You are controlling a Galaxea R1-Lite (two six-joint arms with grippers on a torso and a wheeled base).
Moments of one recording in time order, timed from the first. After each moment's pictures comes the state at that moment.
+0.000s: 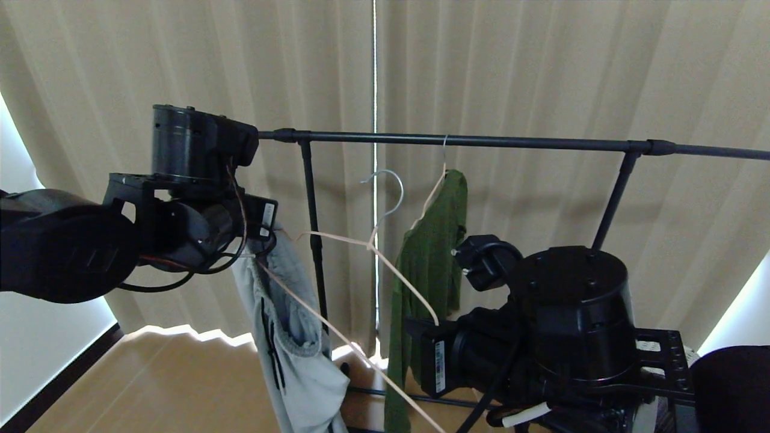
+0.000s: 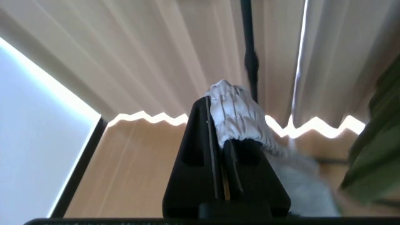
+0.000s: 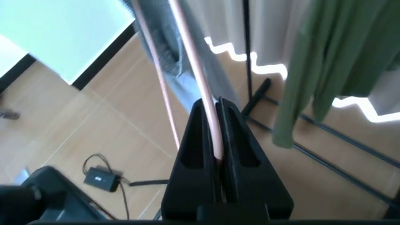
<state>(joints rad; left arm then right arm) -0.45 1.70 -1.12 -0.17 0.61 0.12 0.97 1.71 -0.82 -0.43 -0.29 0.52</state>
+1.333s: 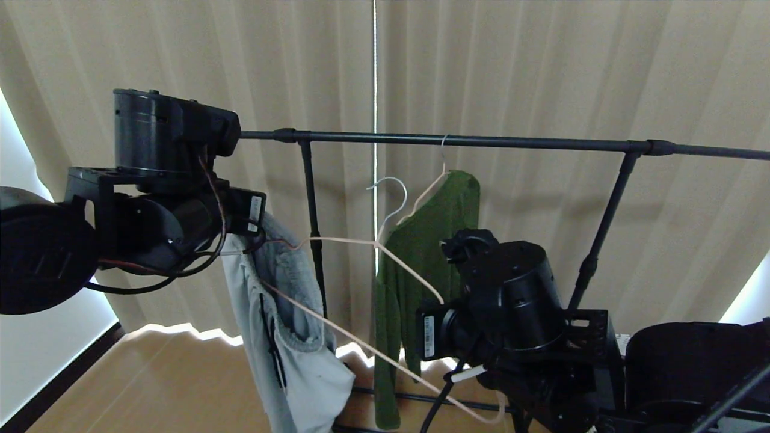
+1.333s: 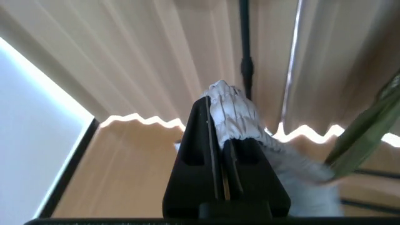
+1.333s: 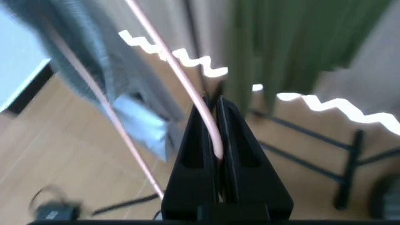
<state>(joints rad) -0.45 1.63 -1.09 -0.17 0.60 0.10 0.92 1.82 -0.92 -0.35 -0.51 0.52</state>
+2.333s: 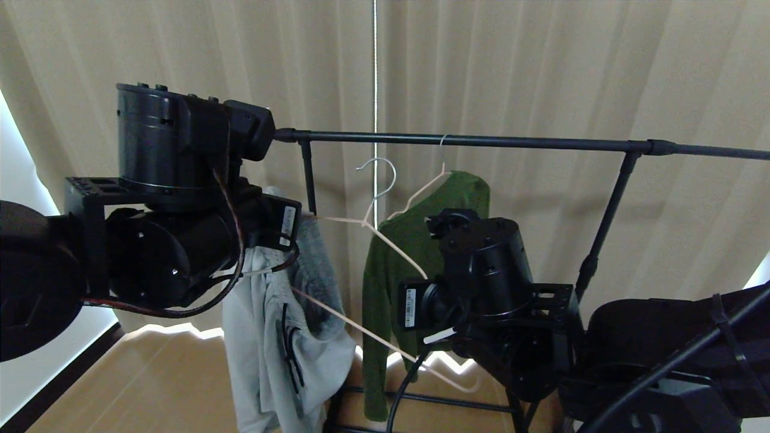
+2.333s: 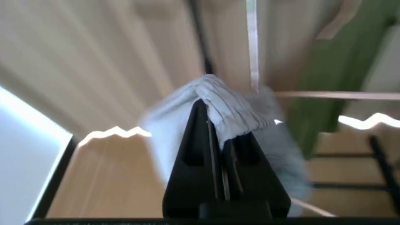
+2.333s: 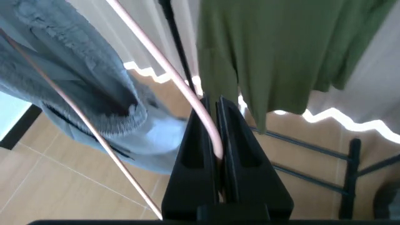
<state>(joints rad) -0.64 1.59 -1.07 -0.18 0.60 0.07 0.91 1.89 -1.03 -0.37 -0.51 0.52</state>
